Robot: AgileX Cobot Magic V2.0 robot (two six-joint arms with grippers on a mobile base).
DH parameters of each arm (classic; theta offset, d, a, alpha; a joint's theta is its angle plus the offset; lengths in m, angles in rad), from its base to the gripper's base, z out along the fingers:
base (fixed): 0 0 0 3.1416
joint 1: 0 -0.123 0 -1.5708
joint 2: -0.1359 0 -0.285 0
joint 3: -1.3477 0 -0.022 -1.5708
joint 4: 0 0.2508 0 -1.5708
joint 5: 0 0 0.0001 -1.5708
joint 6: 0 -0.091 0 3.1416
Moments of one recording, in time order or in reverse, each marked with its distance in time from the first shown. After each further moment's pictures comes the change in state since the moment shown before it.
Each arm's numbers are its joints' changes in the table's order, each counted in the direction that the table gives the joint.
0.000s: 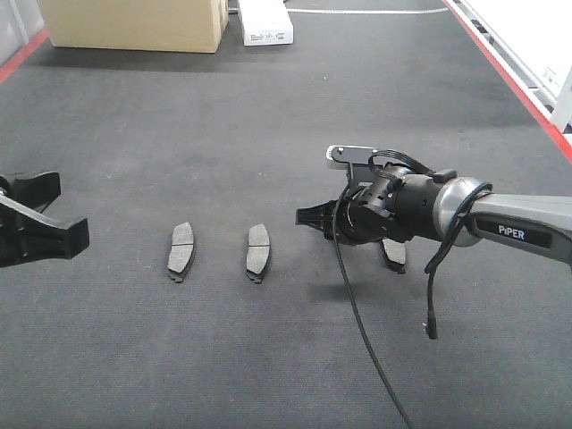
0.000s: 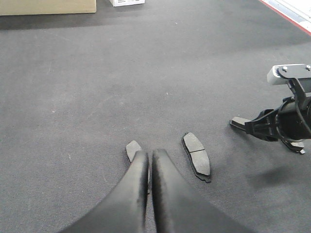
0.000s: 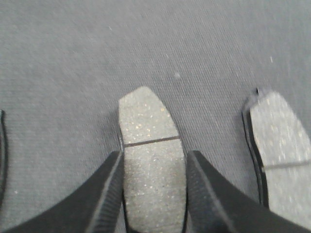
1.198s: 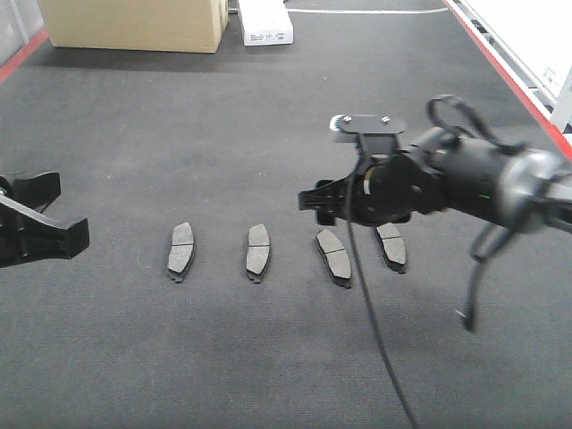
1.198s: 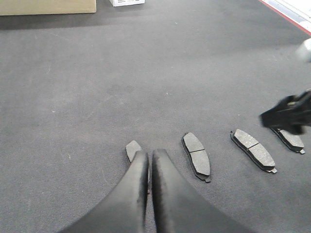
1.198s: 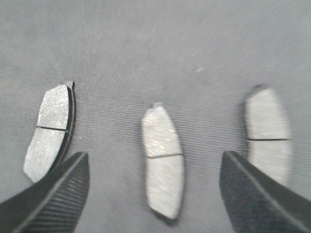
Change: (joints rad) left arm 0.000 0.000 0.000 0.000 0.000 0.000; right arm 0.000 0.240 -0.066 0.304 0.091 0.405
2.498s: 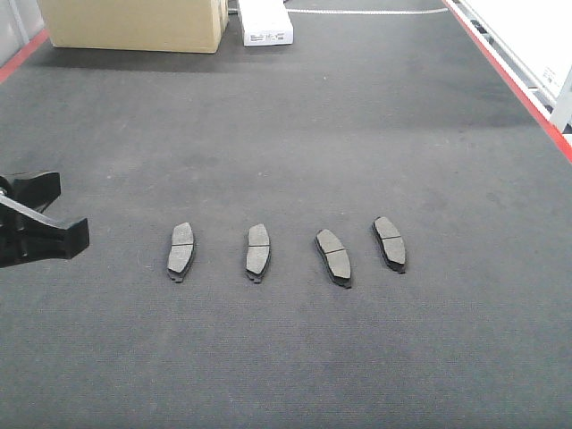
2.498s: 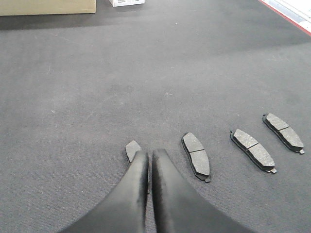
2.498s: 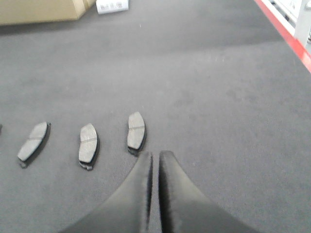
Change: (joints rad) left arm 0.000 0.000 0.000 0.000 0.000 0.000; right arm 0.000 1.341 -0.824 -0.424 0.060 -0.312
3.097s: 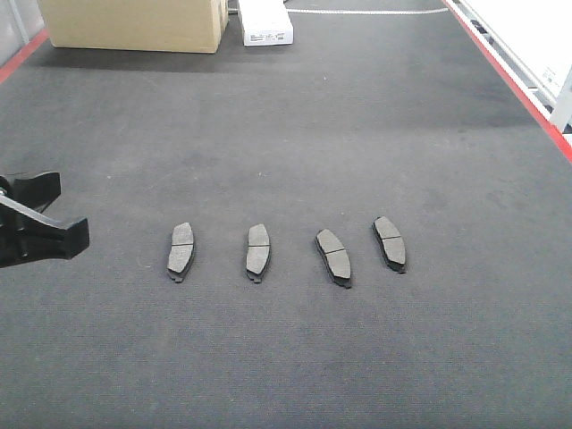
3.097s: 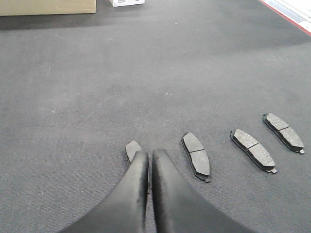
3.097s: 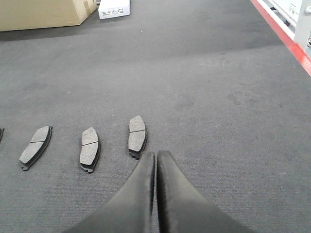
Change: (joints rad) left arm 0.000 0.000 0.000 0.000 0.000 0.000; right arm 0.000 0.006 -0.001 -0.001 -0.003 -0.002
